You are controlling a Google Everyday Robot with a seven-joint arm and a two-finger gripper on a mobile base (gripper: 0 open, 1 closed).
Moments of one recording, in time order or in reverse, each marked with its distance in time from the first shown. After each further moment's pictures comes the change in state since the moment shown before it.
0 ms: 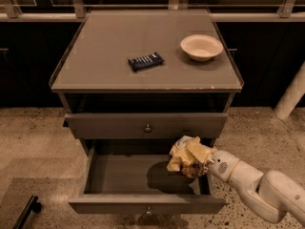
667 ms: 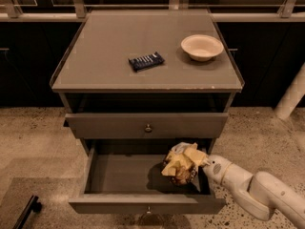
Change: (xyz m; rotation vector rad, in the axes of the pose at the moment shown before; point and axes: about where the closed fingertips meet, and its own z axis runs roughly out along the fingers) arm 0.038 -0.055 0.022 0.043 0.053 0.148
